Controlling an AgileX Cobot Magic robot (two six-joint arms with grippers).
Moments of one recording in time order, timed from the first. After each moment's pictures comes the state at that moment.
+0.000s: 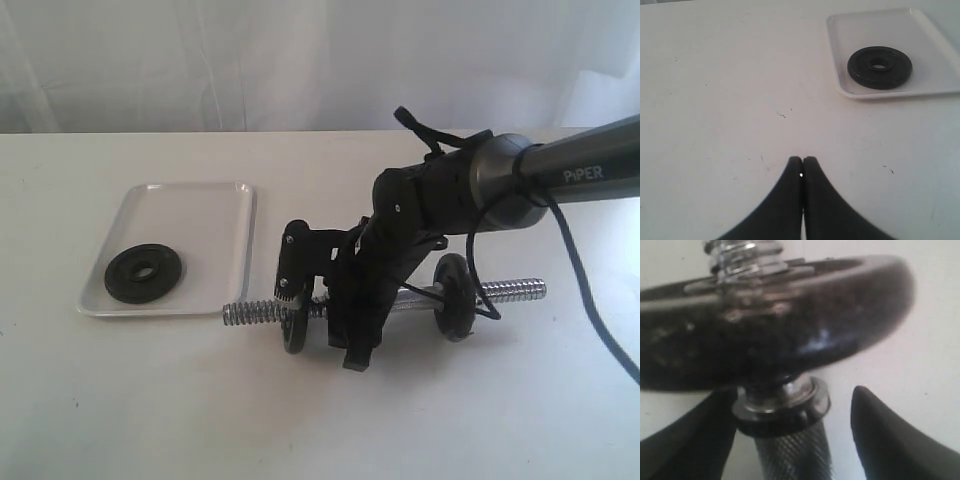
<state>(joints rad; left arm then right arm) -0.05 0.00 0.02 0.02 0.42 0.02 0.59 1.98 -1.20 0.15 0.49 -1.02</state>
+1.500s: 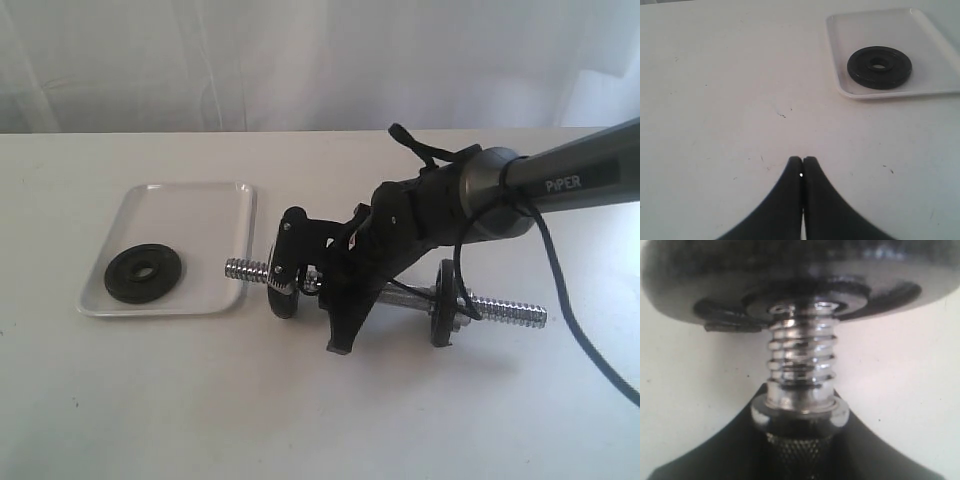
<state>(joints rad) -0.05 0.00 0.02 0.02 0.42 0.02 0.59 2.02 -1.20 0.18 0.29 -1.00</state>
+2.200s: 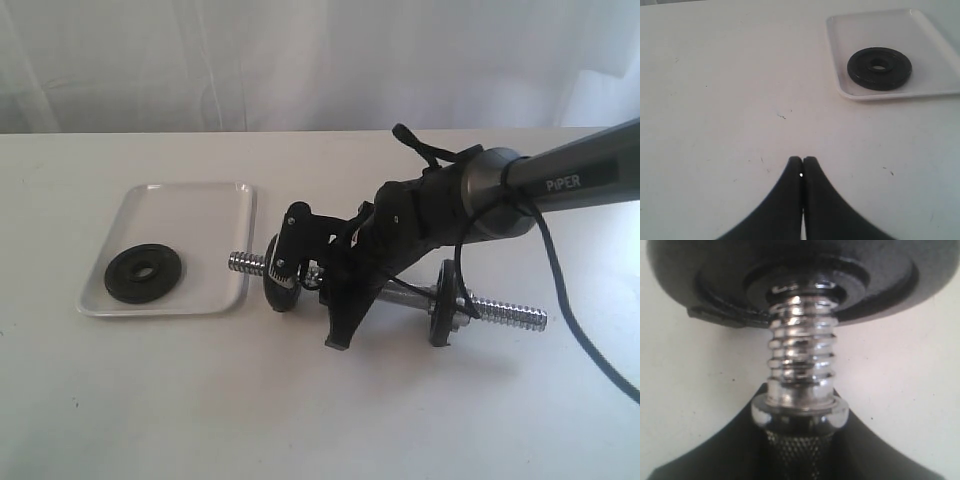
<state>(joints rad) -0.05 0.00 0.02 0.02 0.42 0.02 0.58 2.03 -1.19 0.20 0.26 -0.98</state>
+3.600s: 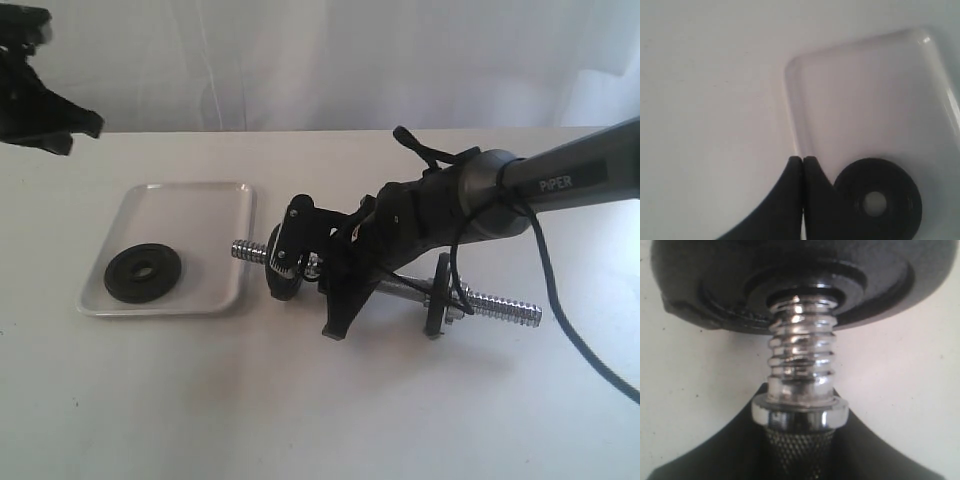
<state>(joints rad) -0.11 1.73 -1.42 -0.11 0.69 0.23 0.57 2.06 -1.20 0.21 0.20 -0.97</state>
